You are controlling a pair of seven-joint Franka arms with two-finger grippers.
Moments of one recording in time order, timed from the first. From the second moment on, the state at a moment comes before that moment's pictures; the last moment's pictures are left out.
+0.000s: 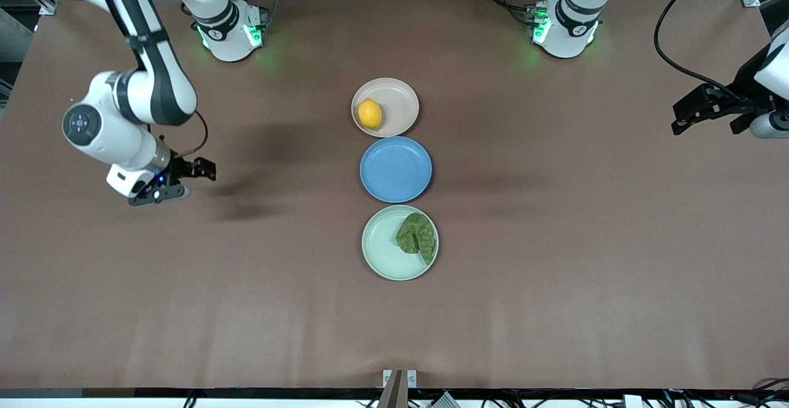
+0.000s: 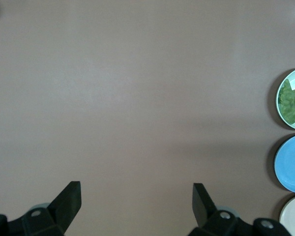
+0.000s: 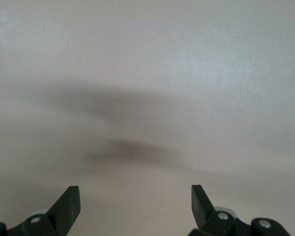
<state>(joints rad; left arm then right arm) -0.03 0.00 -0.05 -1.54 0.01 1.60 -0.08 0.27 0.14 -0.24 -2.28 0.12 2.34 -0.27</state>
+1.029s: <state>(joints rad) -0.02 0.00 -0.05 -1.54 0.01 1.59 -0.08 -0.11 -0.03 0.04 -1.87 0.06 1.87 -0.24</state>
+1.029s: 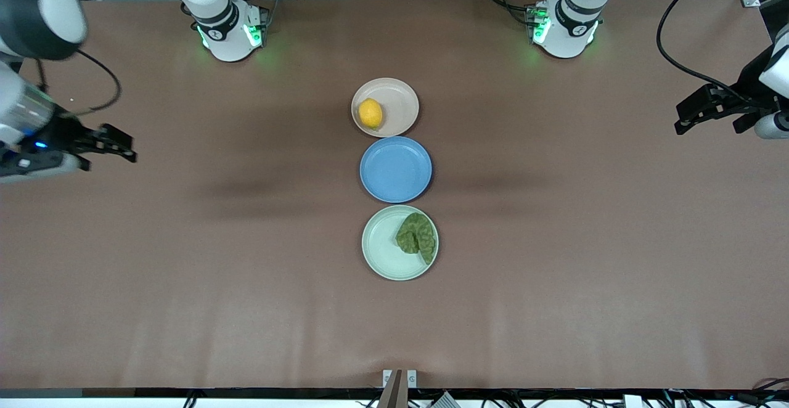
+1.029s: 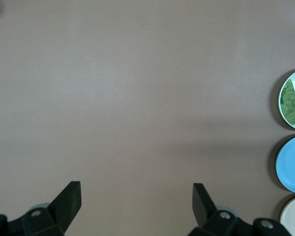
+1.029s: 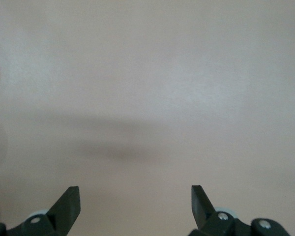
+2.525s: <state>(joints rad) -0.02 0.00 -0.05 -1.52 0.01 1.58 -0.08 -0.10 -0.08 0.03 -1.66 0.00 1.62 -0.09</state>
